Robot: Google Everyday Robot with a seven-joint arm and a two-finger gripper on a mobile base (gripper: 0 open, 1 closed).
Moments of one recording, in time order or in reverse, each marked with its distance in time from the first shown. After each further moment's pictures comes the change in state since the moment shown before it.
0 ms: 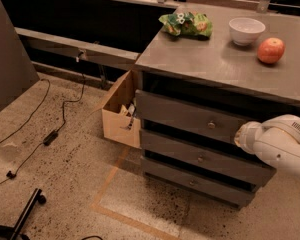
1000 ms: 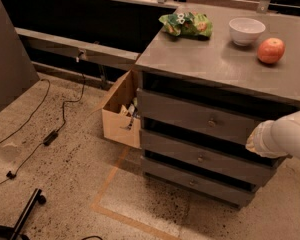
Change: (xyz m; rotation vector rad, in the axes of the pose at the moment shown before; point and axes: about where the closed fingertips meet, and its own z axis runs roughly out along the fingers) arm 0.013 0.015 -0.065 -0.167 0.038 0.001
